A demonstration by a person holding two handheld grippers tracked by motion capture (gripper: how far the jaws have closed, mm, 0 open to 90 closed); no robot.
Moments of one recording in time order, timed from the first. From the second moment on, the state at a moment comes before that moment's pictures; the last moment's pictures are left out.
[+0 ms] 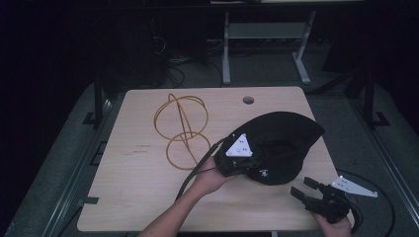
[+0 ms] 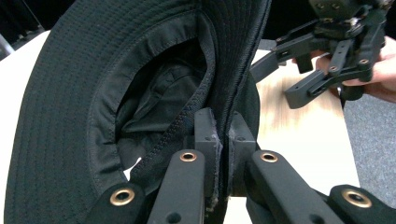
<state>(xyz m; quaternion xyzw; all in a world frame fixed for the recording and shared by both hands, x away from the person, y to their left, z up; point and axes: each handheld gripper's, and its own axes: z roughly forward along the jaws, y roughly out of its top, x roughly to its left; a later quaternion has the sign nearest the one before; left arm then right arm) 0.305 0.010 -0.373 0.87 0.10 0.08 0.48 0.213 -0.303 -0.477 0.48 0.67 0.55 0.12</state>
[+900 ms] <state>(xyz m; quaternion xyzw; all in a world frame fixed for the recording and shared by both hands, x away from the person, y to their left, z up) 0.302 0.002 -0.365 0.86 0.09 0.06 0.50 0.242 -0.309 -0.481 0.49 0.59 0.64 0.03</state>
